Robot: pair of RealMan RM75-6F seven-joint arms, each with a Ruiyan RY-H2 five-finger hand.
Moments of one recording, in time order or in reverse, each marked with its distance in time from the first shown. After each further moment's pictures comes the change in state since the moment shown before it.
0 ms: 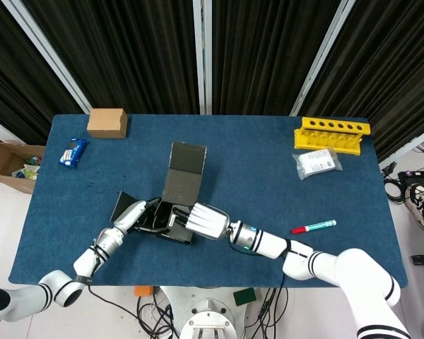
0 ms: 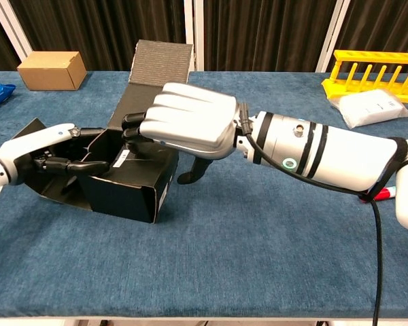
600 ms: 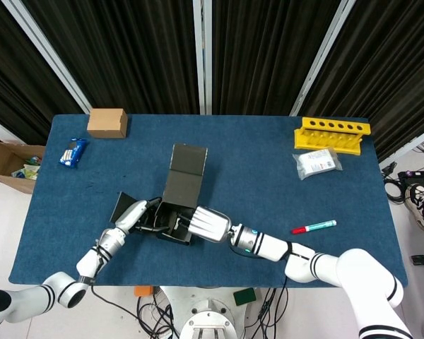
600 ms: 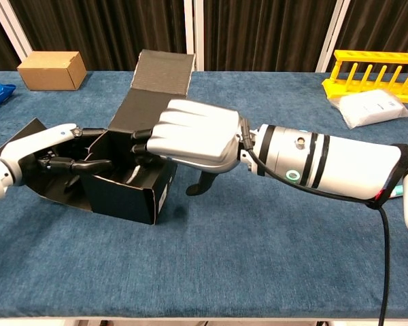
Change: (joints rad) left arm 0.008 -0.011 -0.025 -0.023 -0.034 -0.020 0.038; right arm -0.005 0.014 -0.025 -0.038 -0.003 -0.064 -0.038
